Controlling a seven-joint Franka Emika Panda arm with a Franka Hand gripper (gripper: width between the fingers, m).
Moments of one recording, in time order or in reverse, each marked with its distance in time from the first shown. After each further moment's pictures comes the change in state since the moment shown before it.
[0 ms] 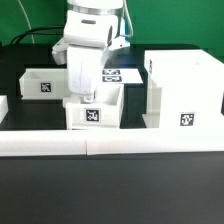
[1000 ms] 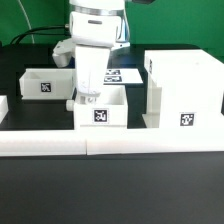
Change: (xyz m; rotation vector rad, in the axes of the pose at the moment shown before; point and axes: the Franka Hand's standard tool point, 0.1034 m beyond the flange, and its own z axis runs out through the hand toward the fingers) arm 0.012 0.007 0.002 -0.057 -0.009 -0.078
